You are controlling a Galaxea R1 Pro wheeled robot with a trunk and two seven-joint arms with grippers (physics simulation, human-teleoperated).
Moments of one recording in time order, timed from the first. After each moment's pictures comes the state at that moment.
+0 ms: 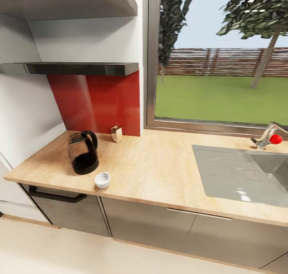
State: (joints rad) left arm -0.03 0.11 -0.33 0.02 0.53 -0.21 -0.16; right arm -0.20 -0.03 -0.47 -0.03 0.64 0.01 0.07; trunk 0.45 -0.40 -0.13
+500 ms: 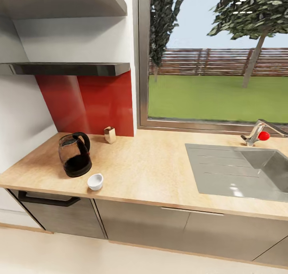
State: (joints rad) left arm -0.03 0.11 -0.33 0.02 0.53 -0.21 -0.16; right arm -0.20 0.00 -0.47 -0.03 0.63 0.01 0.07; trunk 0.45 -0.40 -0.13
